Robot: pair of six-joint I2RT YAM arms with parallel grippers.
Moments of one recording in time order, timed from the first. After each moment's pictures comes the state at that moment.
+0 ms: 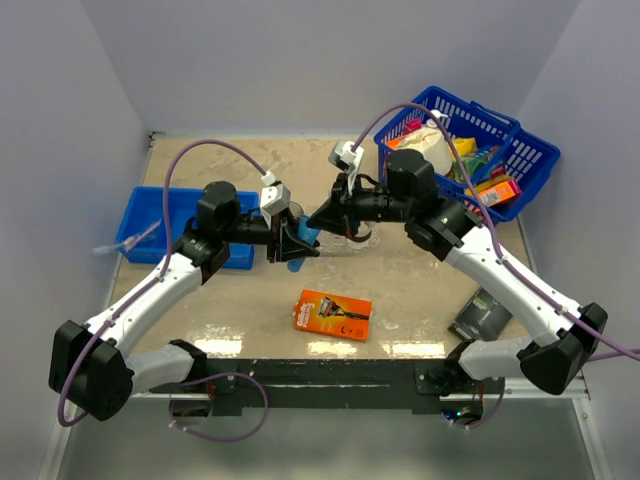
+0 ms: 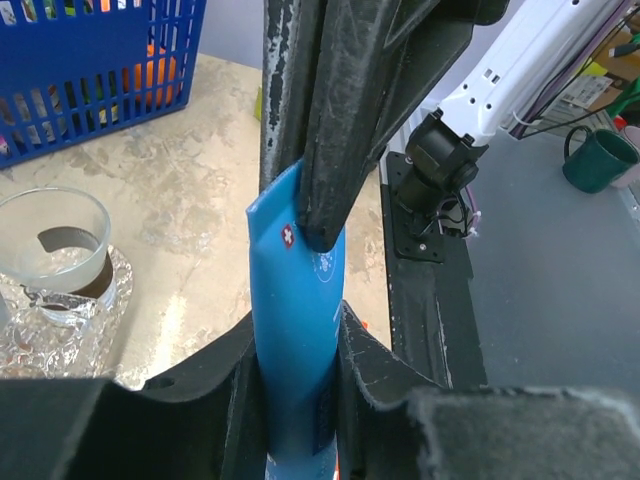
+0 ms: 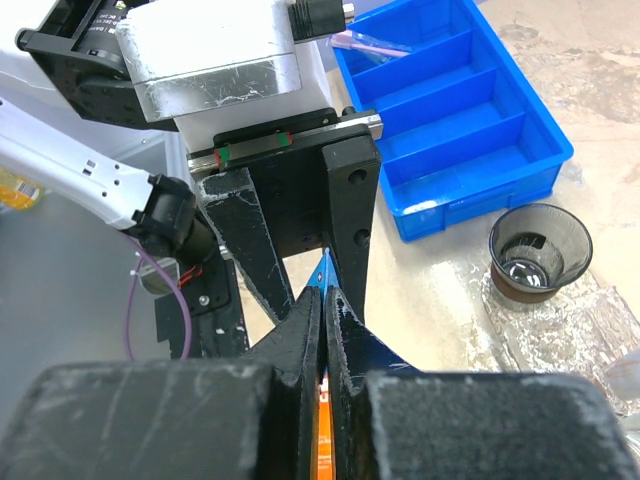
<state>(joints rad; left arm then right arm) -0.47 1.17 0.86 0.11 1.07 -0.10 0.71 1.30 1.37 -0.34 -0.60 0.11</state>
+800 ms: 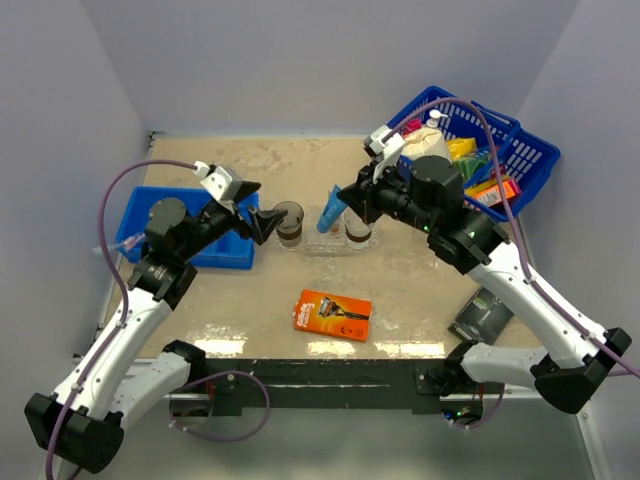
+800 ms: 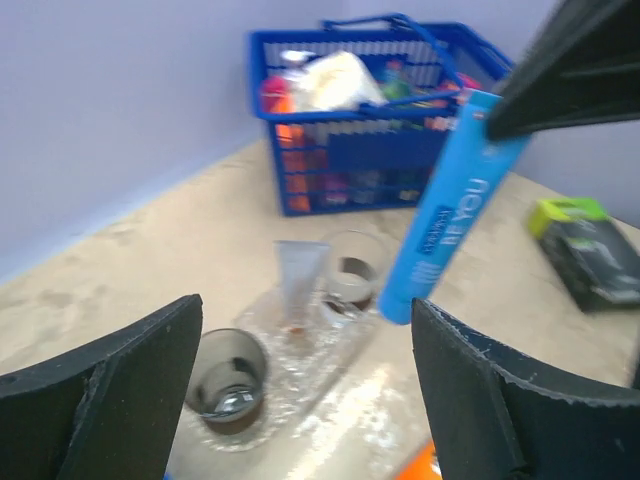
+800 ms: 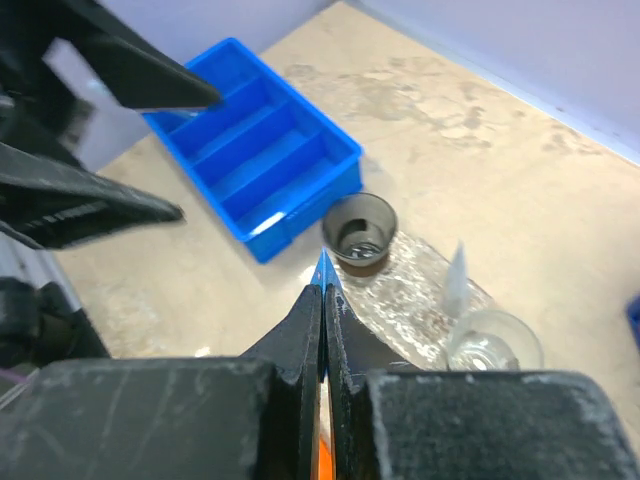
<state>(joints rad) -0.36 0.90 0.85 0.07 0.54 -0.06 0.72 1.18 1.35 -0.38 -0.17 0.11</state>
